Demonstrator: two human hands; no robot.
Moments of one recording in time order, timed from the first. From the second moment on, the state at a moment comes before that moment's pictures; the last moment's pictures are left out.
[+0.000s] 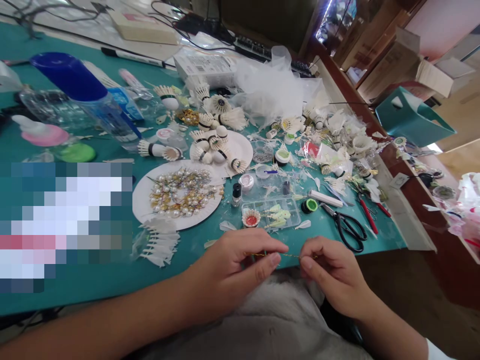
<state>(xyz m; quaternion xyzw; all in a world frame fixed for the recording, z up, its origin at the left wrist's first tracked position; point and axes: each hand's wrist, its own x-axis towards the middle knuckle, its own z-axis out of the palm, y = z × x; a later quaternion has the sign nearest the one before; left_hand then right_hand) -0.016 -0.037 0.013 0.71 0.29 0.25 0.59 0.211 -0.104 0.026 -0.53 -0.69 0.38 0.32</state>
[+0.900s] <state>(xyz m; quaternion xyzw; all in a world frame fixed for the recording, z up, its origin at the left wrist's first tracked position) -0.033 -0.026 0.013 0.77 0.24 0.44 0.39 0.352 -0.083 0.023 -0.74 -0.66 0.12 -0.10</state>
